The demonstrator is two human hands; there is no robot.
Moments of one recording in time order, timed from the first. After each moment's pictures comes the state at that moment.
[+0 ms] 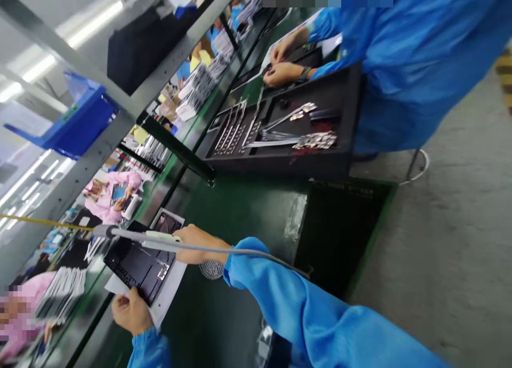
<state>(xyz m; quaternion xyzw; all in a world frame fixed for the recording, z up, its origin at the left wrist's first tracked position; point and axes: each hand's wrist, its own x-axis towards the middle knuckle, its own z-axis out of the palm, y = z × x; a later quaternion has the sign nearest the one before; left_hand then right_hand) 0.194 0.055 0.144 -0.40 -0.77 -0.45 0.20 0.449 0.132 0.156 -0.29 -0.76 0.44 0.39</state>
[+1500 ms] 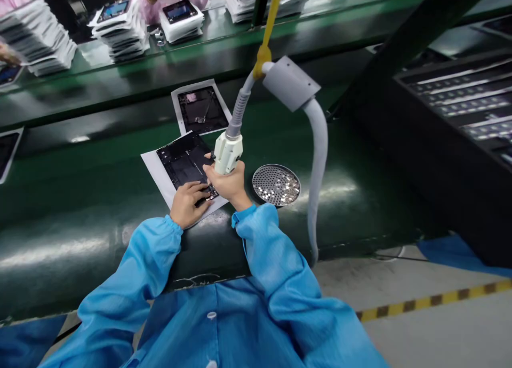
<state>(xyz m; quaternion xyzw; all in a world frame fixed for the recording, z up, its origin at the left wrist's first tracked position) 0.204 -0.039 0.017 -0.68 -0.69 -0.24 -0.06 0.301 0.067 0.052 -0.30 -0.61 0.54 0.50</state>
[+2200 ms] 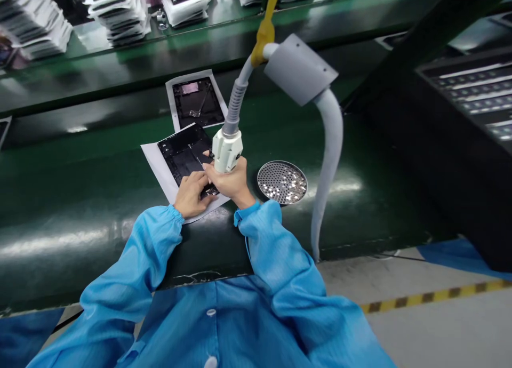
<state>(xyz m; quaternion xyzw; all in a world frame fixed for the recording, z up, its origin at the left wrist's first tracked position) 0.206 -0.023 0.040 -0.66 -0.71 -0.17 -0.16 0.302 0.064 0.050 -0.29 -0.62 0.55 0.48</state>
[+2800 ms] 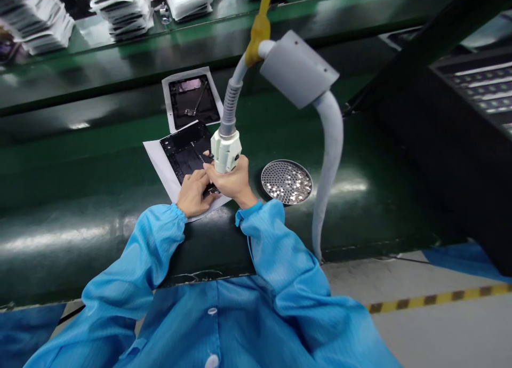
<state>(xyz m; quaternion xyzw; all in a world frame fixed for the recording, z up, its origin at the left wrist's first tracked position) 0.208 -0.024 0.038 -0.65 -0.72 -0.18 -0.16 0.302 0.062 0.050 -0.30 -0.65 0.52 0.46</state>
